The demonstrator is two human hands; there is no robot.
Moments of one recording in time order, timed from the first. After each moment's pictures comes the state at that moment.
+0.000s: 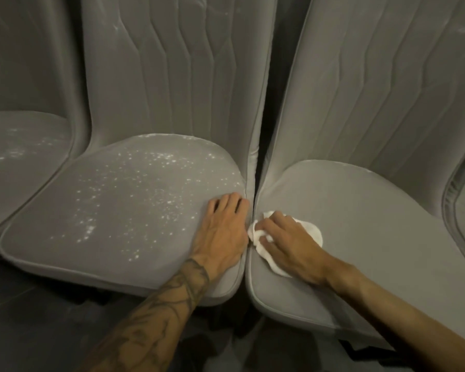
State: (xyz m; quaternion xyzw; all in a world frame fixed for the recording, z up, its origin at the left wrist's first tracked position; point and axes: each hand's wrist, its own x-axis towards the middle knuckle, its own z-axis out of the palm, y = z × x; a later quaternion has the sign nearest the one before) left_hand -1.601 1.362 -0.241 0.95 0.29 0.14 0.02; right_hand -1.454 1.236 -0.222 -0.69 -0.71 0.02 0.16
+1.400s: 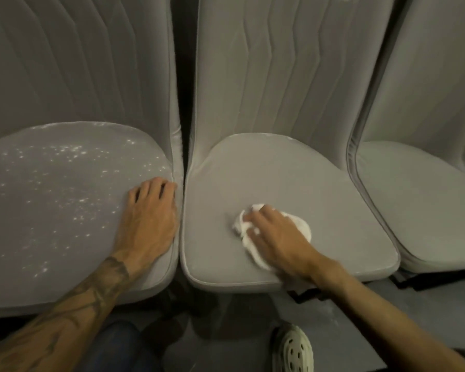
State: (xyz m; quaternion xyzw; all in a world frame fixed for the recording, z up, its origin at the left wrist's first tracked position) left_hand -1.594 1.366 -0.251 0.94 0.26 0.20 -0.01; right_hand -1.426 1.130 -0.214 -0.81 -0.58 0.03 0.12
